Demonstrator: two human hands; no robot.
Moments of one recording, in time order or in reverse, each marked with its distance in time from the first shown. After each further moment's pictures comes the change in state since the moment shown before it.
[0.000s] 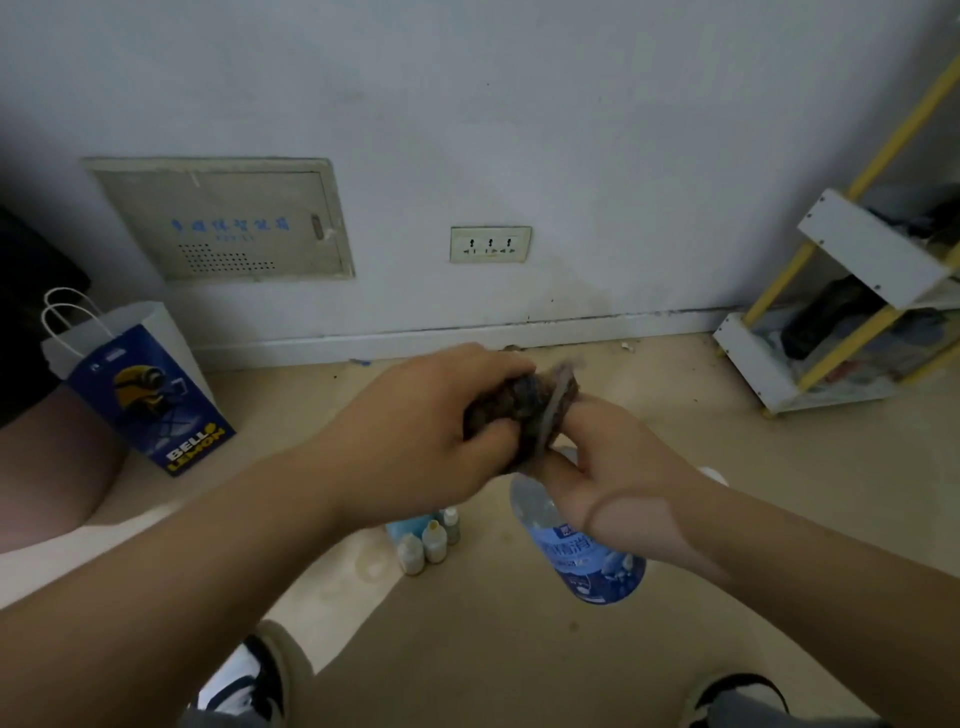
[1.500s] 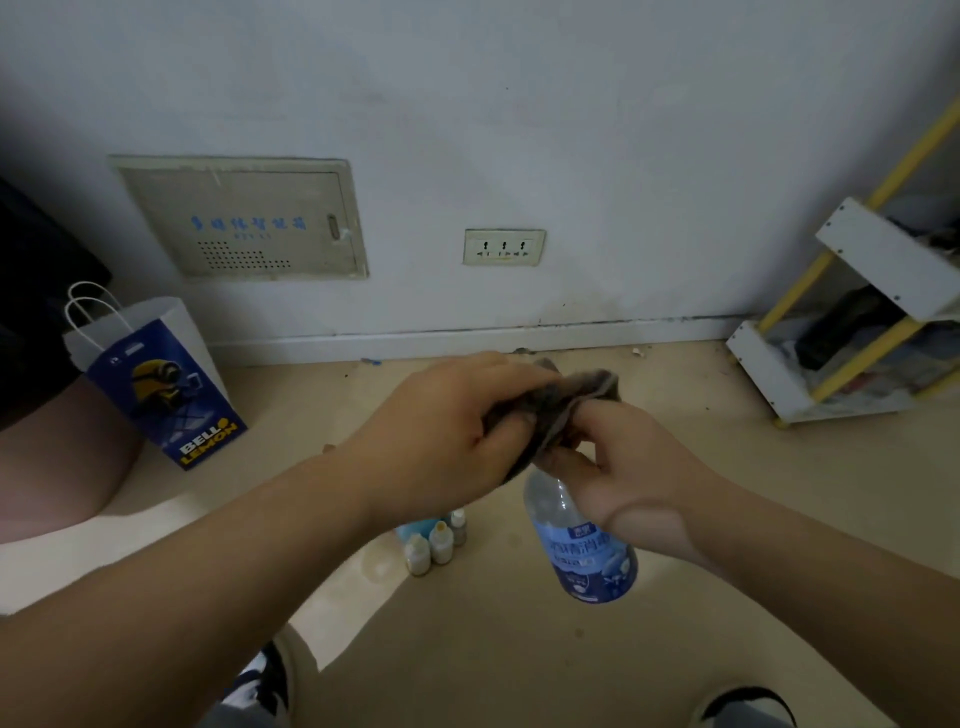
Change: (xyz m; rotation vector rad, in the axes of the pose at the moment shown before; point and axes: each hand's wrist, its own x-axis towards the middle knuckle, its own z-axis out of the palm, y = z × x) left_hand 0.006 -0.008 0.013 -0.012 0.126 0.110; right_hand 0.002 -0.004 -0.005 -0.011 -0.008 0.084
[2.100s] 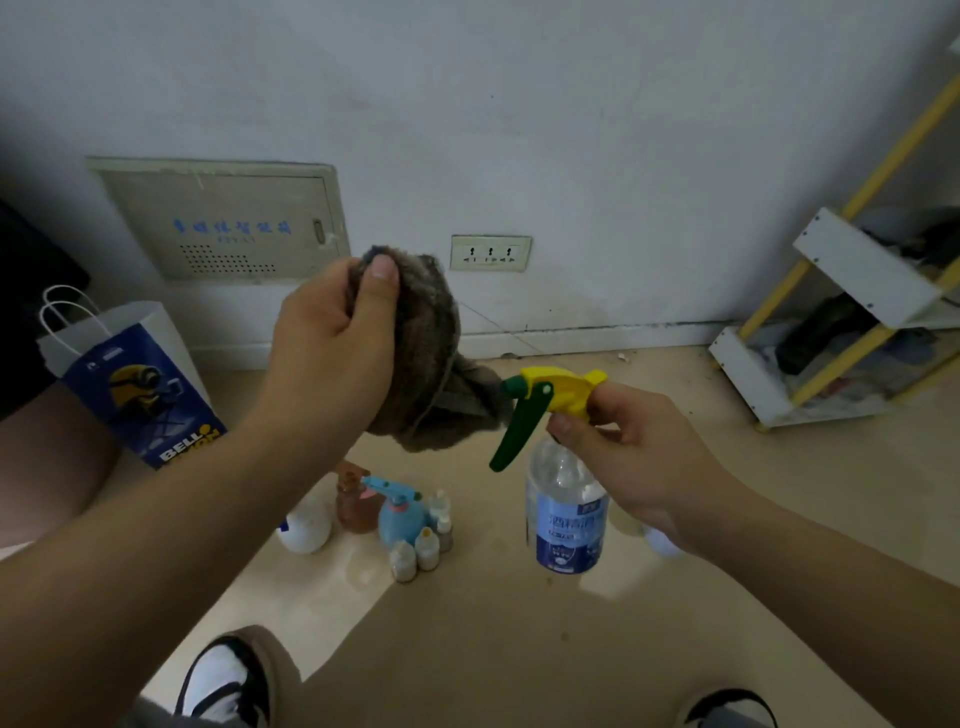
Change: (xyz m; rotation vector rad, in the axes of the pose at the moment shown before) left_hand 0.012 -0.012 -0.033 -0.375 0.621 -0.496; right_hand 0.001 0.021 -0.009 0.291 0.263 0.157
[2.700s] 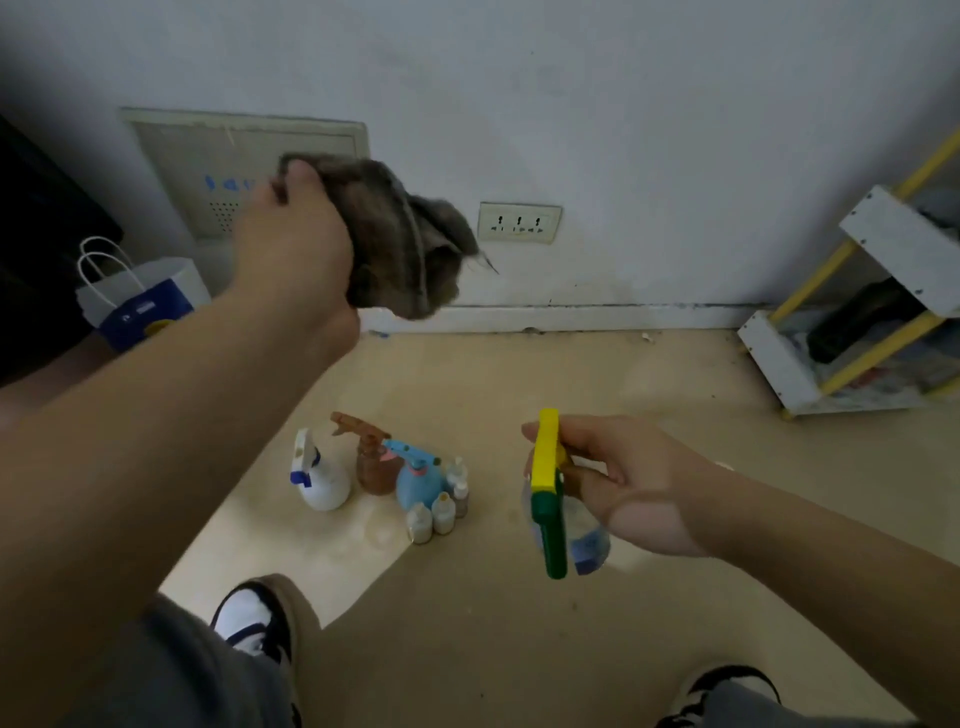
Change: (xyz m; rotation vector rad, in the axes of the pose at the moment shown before) left_hand 0.035 0.012 -0.017 -0.465 0.310 -0.370; right_hand -0.018 -0.008 0.011 -0.247 -0.533 0.003
